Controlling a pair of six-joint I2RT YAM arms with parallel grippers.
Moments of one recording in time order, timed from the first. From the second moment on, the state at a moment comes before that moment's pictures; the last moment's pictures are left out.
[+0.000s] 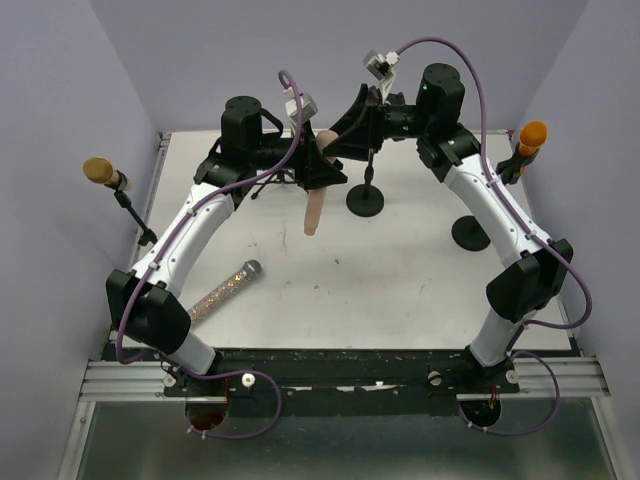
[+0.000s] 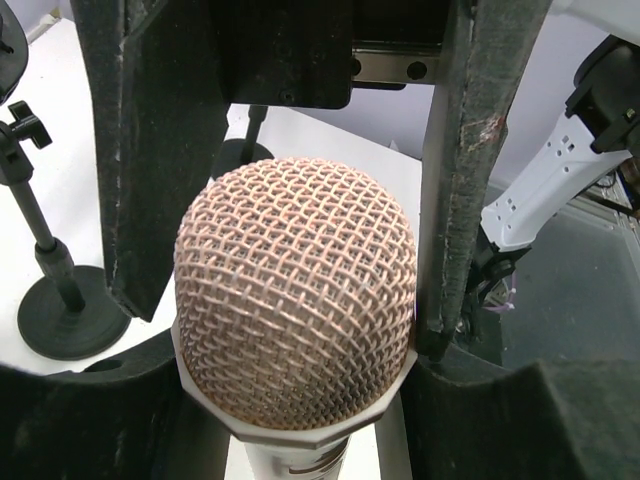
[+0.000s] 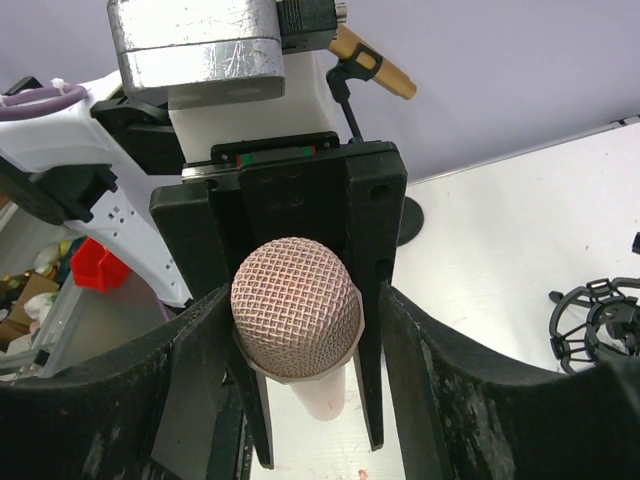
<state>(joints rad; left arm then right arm) -0.39 1.54 1.55 -0.16 1.06 -0.19 0.44 1.76 1.86 -0.05 -1.14 0.37</state>
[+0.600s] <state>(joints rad) -0.40 1.54 1.55 -0.19 1.01 -0.16 0.44 1.80 1.93 -0.01 -1.13 0.43</state>
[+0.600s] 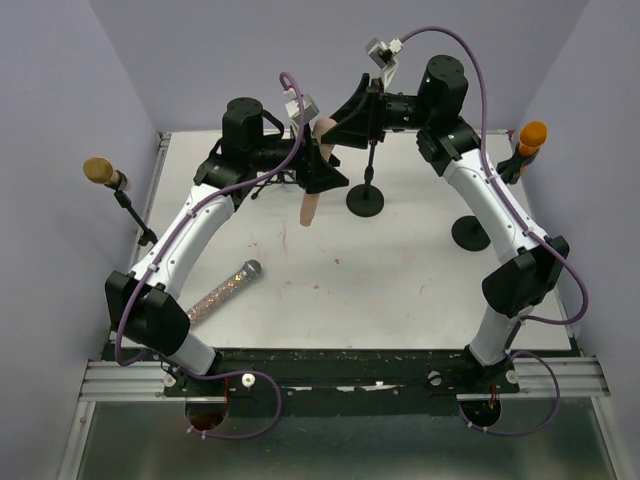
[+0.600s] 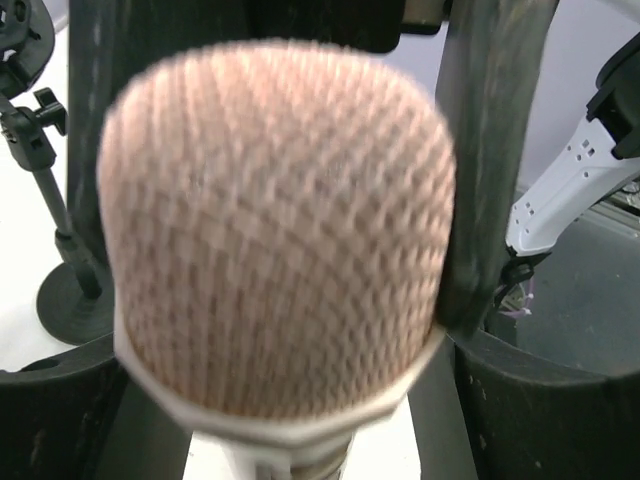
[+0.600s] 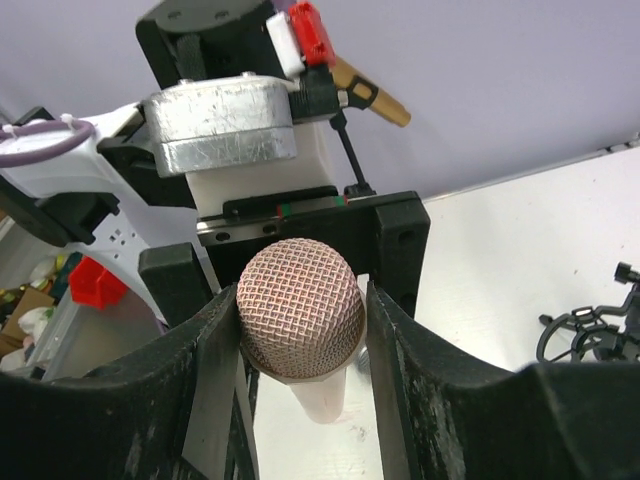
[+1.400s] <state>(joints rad) -0.34 1.48 1.46 -0.18 0.99 -0.13 0.38 1.69 1.80 -0.09 -1.03 0.36</state>
